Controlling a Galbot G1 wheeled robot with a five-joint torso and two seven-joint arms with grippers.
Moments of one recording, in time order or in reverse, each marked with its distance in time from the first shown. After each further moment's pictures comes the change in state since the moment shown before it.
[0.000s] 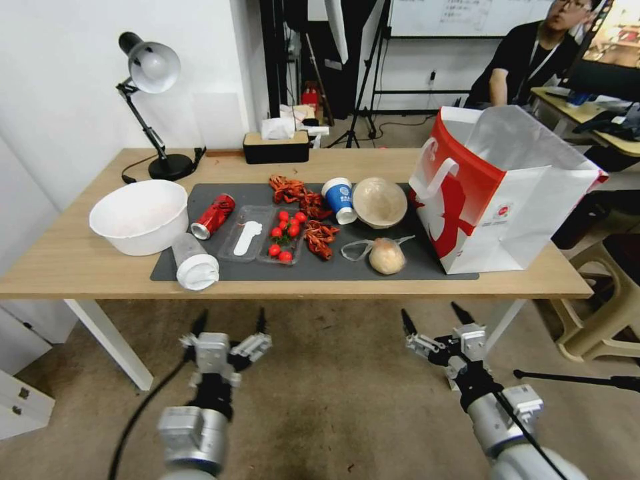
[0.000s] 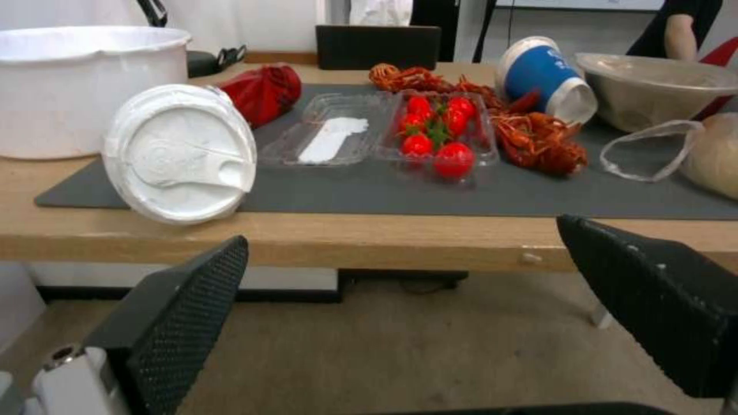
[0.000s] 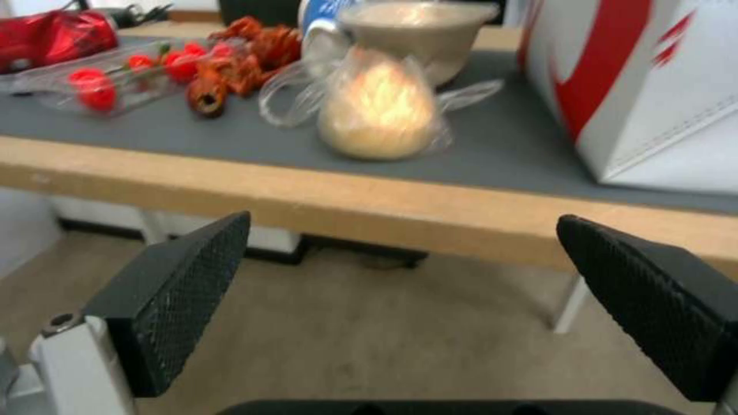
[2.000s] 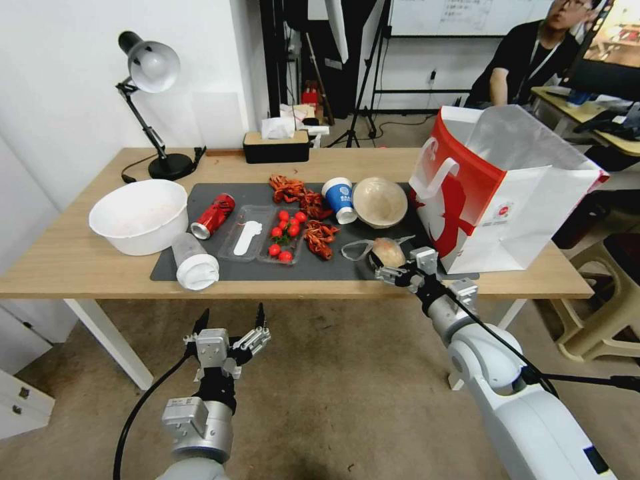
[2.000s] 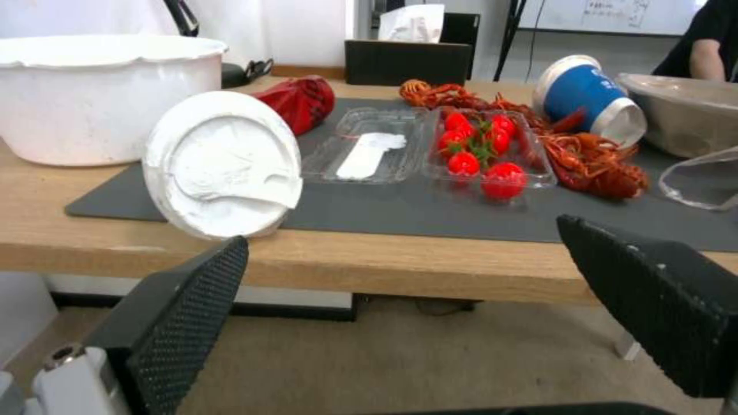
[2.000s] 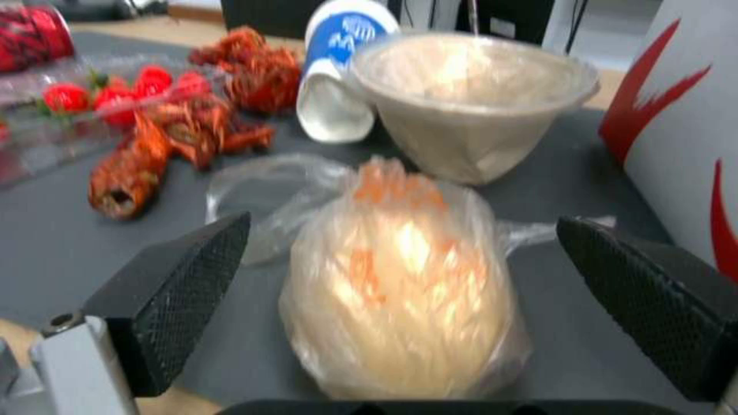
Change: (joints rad) left arm -0.072 0.001 -0.084 0.057 -0.073 -0.039 0.021; right arm 0.552 -0.134 -0.268 -0.268 0.060 -0.199 0.145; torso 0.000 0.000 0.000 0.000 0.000
